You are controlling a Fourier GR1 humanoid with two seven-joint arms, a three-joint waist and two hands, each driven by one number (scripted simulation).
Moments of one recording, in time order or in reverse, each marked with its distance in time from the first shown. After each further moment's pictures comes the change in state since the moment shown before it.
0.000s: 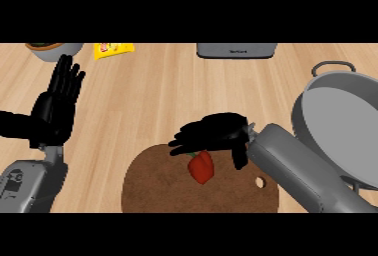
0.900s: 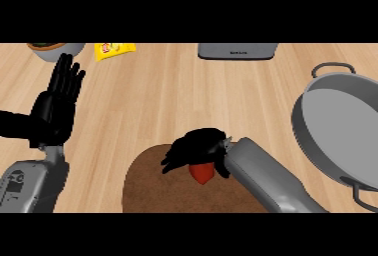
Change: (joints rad) left arm -0.001 -0.047 0.047 -0.022 -0.060 -0.039 0.028; right arm 0.054 0.208 -0.051 0.193 0.267 -0.073 -0.082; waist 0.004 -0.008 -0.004
